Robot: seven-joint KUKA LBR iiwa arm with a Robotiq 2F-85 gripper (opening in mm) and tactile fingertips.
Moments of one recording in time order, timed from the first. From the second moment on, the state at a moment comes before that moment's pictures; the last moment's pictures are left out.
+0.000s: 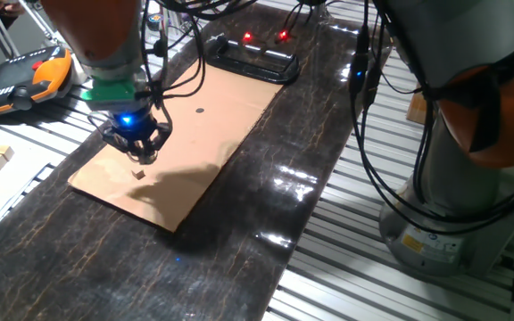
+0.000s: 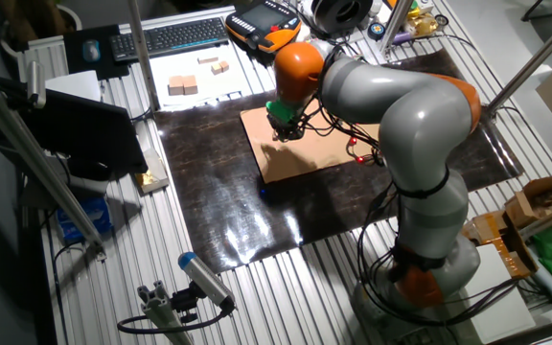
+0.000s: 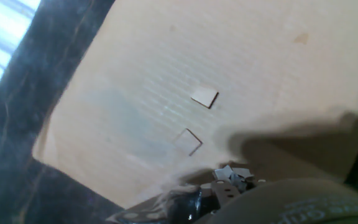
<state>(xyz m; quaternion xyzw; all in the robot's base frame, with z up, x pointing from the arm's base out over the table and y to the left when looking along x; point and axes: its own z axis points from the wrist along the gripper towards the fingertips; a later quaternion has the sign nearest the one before) 0.586 0.161 0.111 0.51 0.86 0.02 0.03</state>
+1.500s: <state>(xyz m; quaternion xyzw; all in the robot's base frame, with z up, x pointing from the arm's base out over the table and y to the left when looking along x) 0.608 0.165 0.079 0.65 0.76 0.00 0.03</state>
